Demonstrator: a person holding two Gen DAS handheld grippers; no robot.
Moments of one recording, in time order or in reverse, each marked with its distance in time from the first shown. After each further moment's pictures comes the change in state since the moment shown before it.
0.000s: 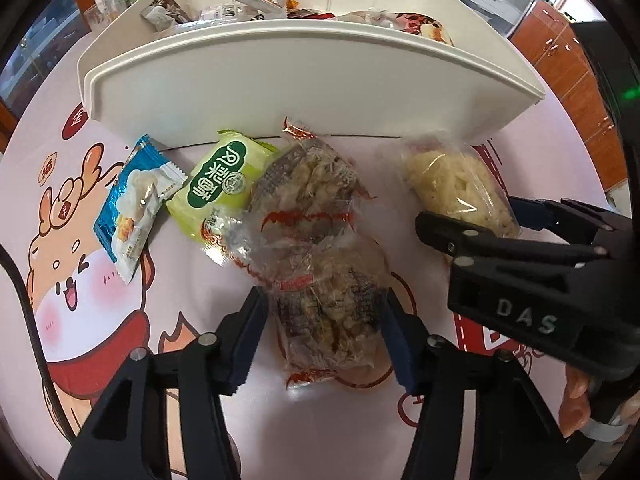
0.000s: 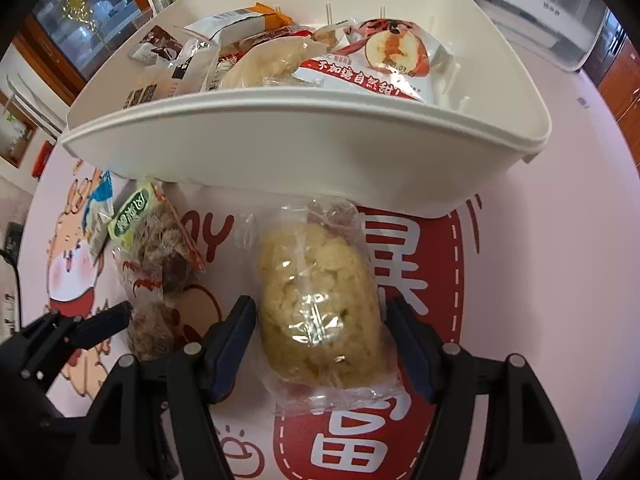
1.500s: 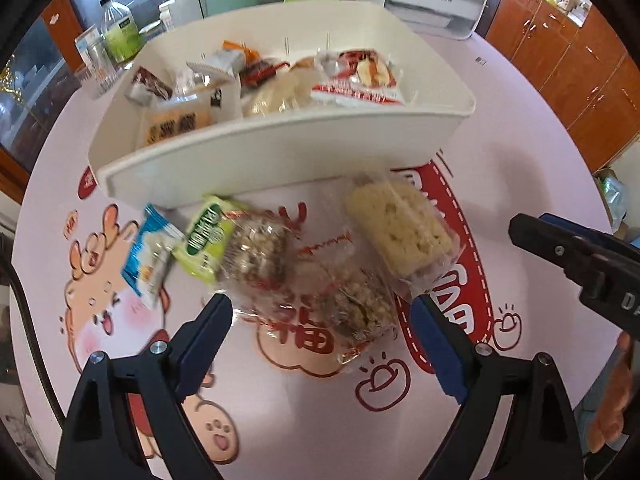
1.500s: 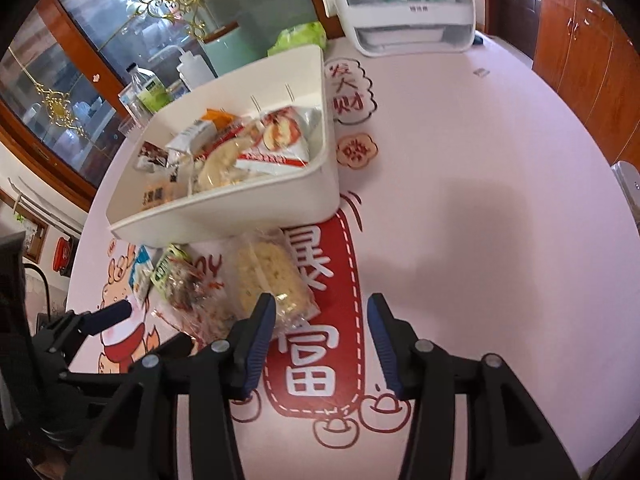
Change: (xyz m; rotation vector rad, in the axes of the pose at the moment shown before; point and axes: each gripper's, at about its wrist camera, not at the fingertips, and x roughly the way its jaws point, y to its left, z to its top) left arm -0.050 -0.071 0.011 0.104 -0.046 0.067; right arm -0.092 -0.078 -0.051 0.272 -0.167 0.098
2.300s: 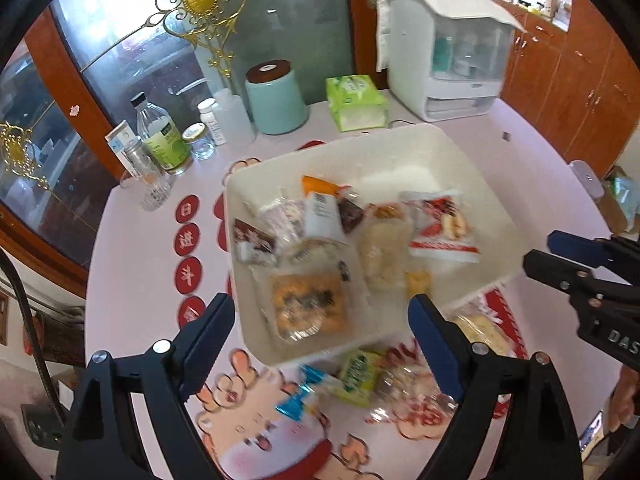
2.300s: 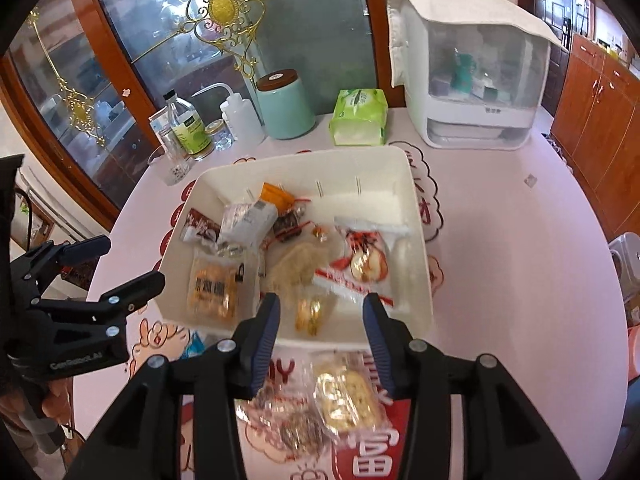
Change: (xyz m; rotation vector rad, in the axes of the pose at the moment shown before) left arm -0.094 0.090 0.117 0.136 -0.180 0.078; right arm -0.030 0.092 0.092 -0.111 -0.119 -0.008
